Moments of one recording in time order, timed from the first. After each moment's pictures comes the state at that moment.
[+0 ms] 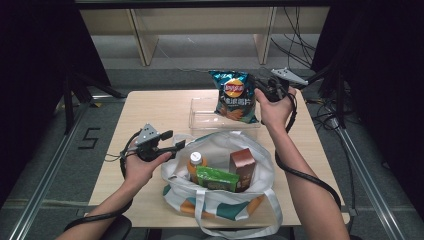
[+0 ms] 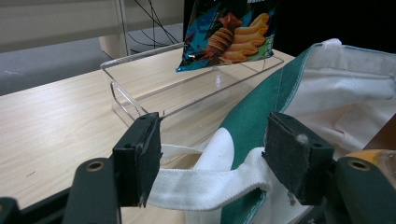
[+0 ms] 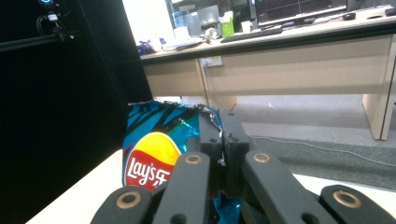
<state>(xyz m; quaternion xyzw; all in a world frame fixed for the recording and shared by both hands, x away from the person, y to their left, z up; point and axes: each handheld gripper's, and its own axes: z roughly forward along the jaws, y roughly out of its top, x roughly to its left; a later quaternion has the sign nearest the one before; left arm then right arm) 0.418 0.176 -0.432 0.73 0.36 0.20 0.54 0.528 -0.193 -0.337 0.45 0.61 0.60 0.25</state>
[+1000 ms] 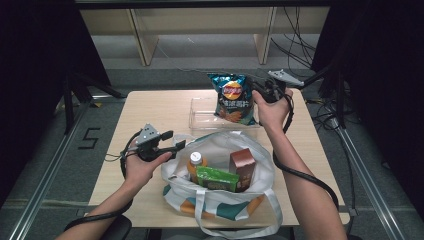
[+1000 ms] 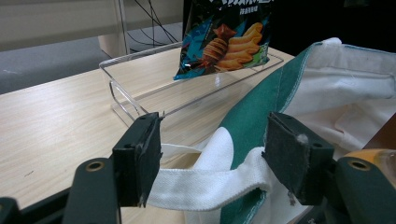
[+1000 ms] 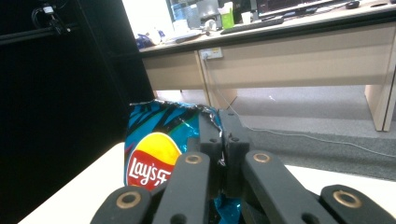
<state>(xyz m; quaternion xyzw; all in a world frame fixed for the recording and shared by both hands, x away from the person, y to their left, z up) 0.418 0.176 -0.432 0.73 0.36 0.20 0.54 0.535 -0.189 -0.347 0.45 0.62 0.60 0.25</state>
